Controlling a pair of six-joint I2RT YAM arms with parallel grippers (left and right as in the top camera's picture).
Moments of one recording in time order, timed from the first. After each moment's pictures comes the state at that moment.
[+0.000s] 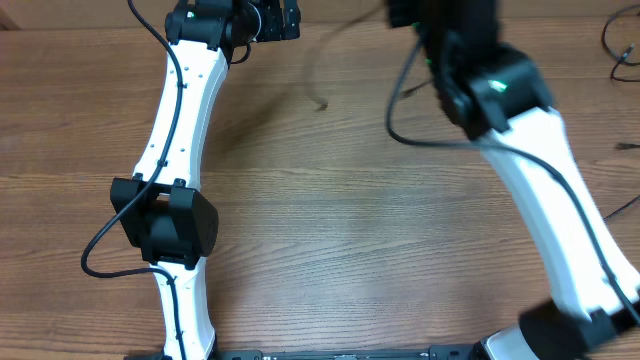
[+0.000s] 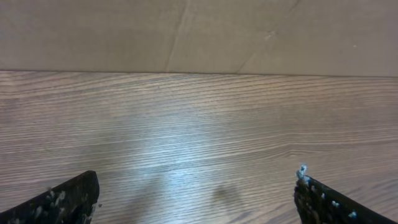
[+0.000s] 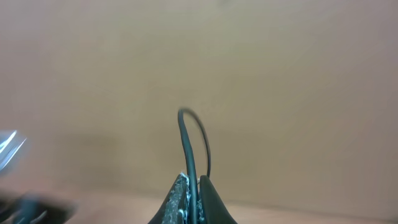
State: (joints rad) left arm -0.18 2.21 2.30 -0.84 0.17 -0.25; right arm 0.42 1.67 1.97 -0.47 0.42 -0.01
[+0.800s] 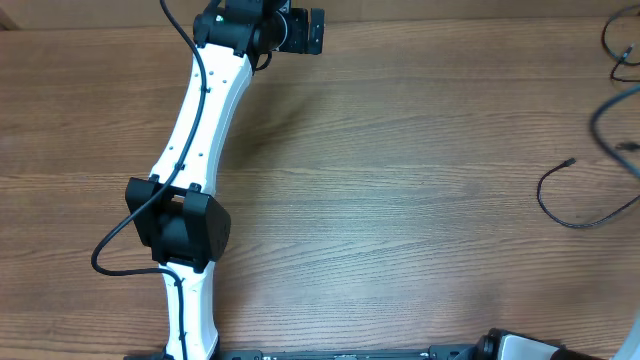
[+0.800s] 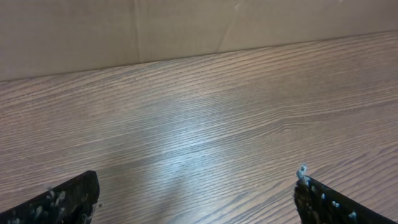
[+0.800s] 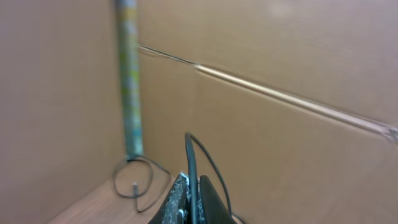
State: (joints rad) left arm -0.26 2.21 2.30 -0.87 0.14 -0.15; right arm -0.22 1.42 1.98 -0.76 0.75 0.06
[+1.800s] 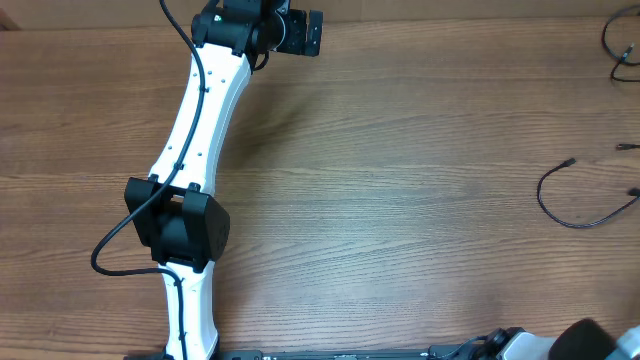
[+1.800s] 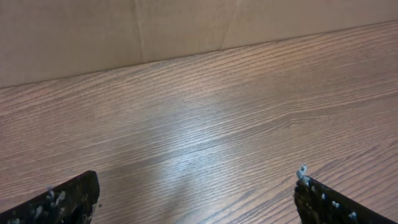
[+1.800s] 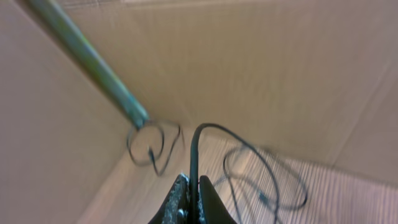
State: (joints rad) left arm -0.26 2.21 2.30 -0.88 0.13 -0.10; right arm -0.79 1.50 1.98 -0.95 0.13 0.41
